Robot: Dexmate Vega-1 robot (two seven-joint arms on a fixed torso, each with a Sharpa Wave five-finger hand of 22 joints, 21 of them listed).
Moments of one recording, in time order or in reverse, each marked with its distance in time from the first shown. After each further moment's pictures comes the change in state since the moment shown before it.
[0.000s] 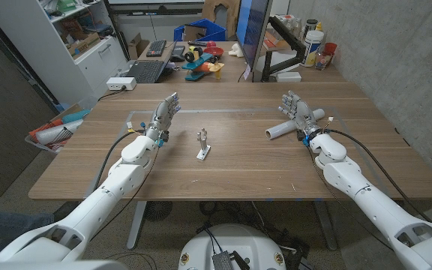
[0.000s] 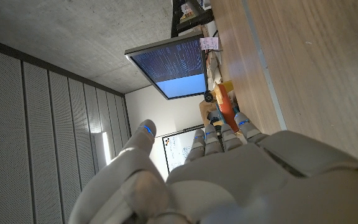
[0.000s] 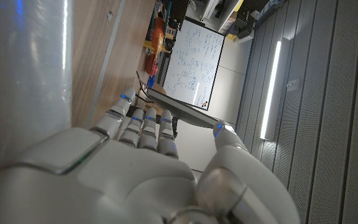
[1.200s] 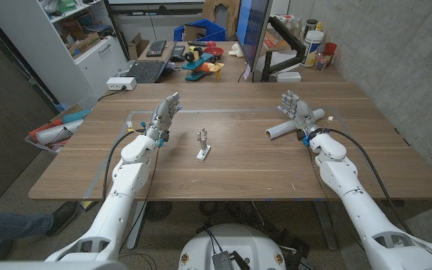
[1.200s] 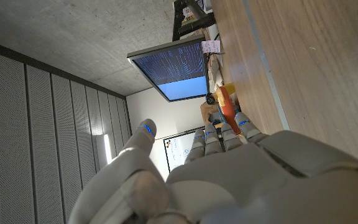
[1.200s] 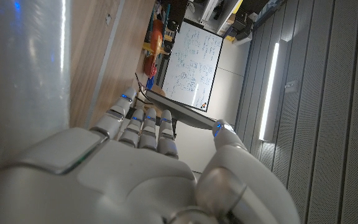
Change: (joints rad) left arm 0.057 -0.293 -0.348 -0.057 0.340 0.138 -0.211; left_hand 0.000 0.000 0.003 -0.003 0.000 0.000 0.000 0.000 0.000 -0.002 0.002 0.000 -0.016 0.005 0.005 0.000 0.000 0.000 0.000 -0.013 0.005; right arm -0.043 0.223 0.269 -0.017 -0.263 -0.092 0.170; right_hand 0.000 0.000 -0.004 -0.004 0.000 0.009 -0.009 0.000 -0.011 0.004 -0.003 -0.006 -0.007 0.000 0.000 0.000 -0.011 0.005 -0.005 -0.008 0.000
